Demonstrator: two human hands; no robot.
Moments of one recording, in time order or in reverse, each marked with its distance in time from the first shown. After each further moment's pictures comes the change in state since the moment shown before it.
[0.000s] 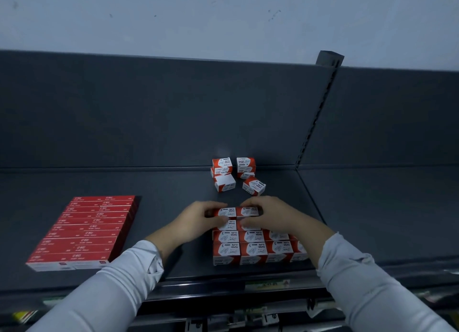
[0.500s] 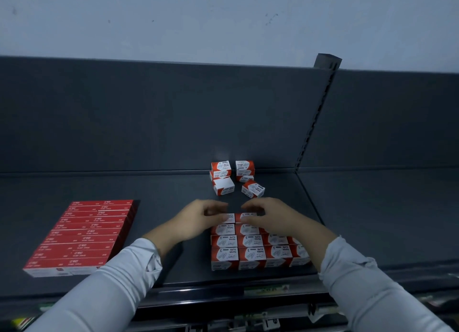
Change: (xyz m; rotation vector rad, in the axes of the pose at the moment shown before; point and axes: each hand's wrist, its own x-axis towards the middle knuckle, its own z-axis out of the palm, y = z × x) left_hand 0.005 0.013 -0.005 0.100 0.007 0.026; right_hand -0.003 0.002 -0.004 0.004 0.059 -0.050
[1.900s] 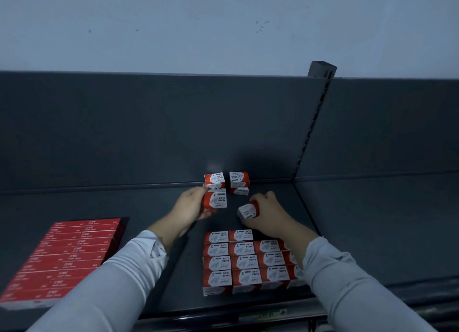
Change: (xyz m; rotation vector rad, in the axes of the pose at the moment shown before) left_hand 0.052 0.025 -0.011 -0.602 0.300 -0.222; right_hand 0.048 0.022 -0.004 0.008 0.214 0.097
